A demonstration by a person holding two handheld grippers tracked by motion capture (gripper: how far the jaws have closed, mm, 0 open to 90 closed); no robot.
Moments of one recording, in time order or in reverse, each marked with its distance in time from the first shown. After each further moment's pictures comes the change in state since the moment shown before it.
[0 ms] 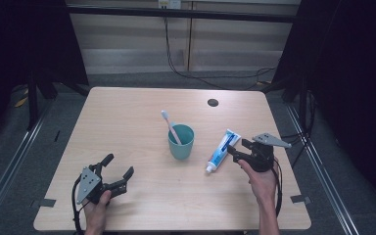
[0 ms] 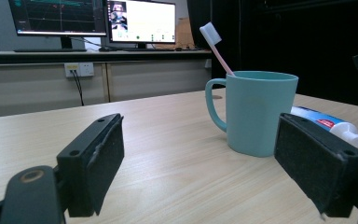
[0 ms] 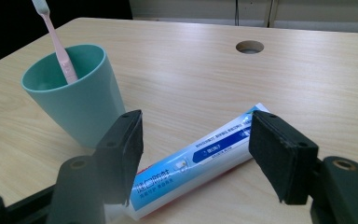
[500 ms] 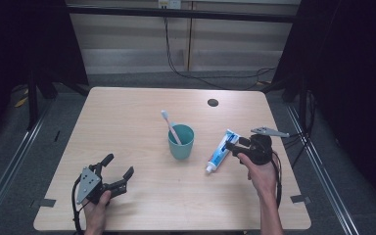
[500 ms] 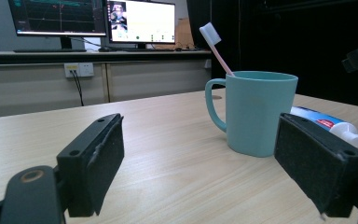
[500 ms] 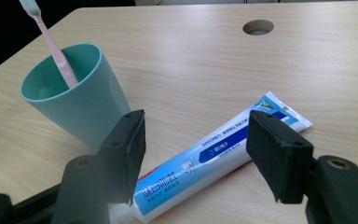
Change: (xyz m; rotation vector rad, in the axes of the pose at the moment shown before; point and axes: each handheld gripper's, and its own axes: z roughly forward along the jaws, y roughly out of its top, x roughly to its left) left arm 0.000 0.000 0.000 -0.002 -0.001 -0.001; right arm -0.007 0.014 0.012 0.095 0.035 0.075
